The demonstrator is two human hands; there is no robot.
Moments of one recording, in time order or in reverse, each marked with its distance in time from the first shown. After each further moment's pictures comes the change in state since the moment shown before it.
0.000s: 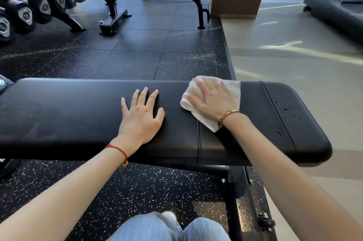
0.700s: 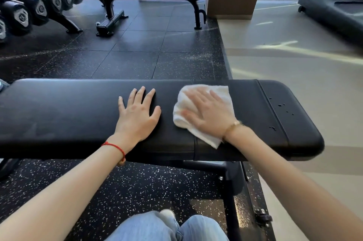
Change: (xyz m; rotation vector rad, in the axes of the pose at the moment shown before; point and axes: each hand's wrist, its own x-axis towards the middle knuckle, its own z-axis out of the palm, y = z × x) left_hand -0.002 -0.001 0.000 -0.001 0.002 0.002; right_hand -0.053 -0.010 -0.006 0.003 0.002 -0.200
